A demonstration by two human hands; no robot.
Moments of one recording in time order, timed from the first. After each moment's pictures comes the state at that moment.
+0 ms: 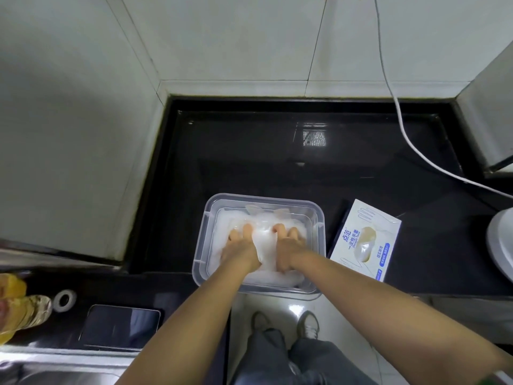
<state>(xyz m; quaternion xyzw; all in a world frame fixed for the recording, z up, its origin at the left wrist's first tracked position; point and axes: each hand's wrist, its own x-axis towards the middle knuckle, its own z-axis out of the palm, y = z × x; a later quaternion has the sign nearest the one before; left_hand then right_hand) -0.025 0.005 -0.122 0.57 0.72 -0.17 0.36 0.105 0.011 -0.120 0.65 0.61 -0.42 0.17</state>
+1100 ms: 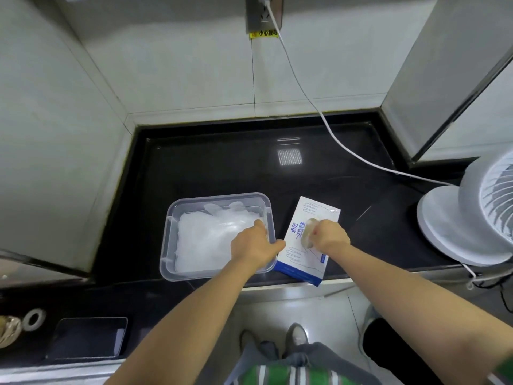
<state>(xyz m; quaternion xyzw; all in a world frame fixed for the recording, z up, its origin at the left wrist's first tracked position) 0.095 -0.031 -0.050 0.68 0.69 -0.01 0.27 0.270 -0.021 -0.065 0.80 0.49 -0.34 0.04</state>
